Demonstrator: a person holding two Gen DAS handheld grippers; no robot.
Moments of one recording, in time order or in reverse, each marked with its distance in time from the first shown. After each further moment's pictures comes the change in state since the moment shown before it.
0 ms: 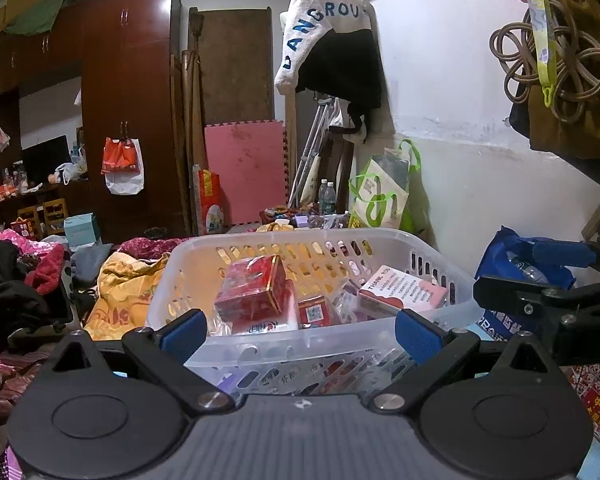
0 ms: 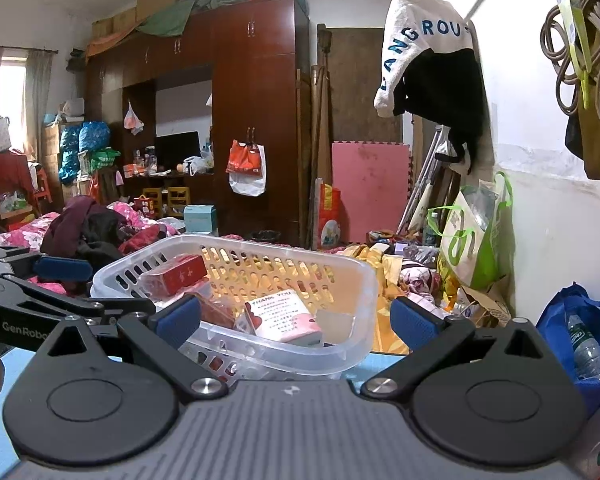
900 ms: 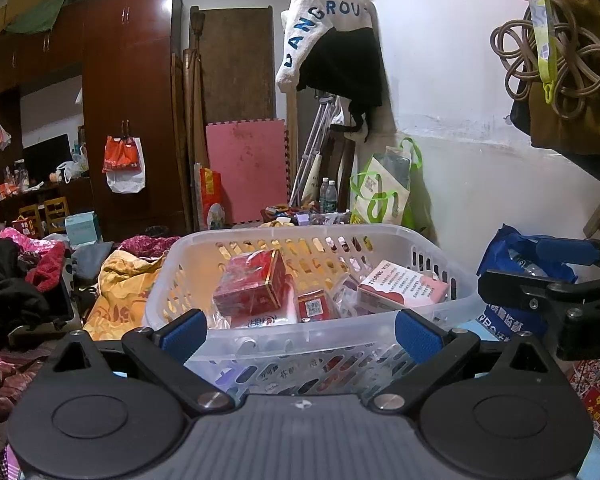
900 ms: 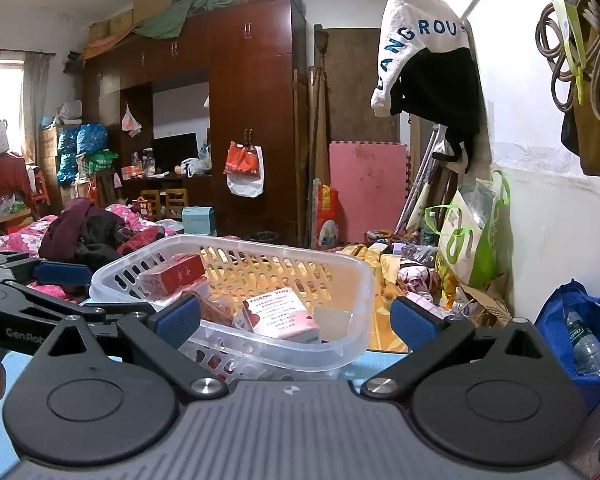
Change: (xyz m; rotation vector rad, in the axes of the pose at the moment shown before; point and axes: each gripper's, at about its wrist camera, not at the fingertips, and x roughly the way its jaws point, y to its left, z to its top) left arm 0.002 -0.003 -0.003 -0.006 0.003 0.002; right arm -0.002 0.000 -0.004 0.003 -0.005 -0.007
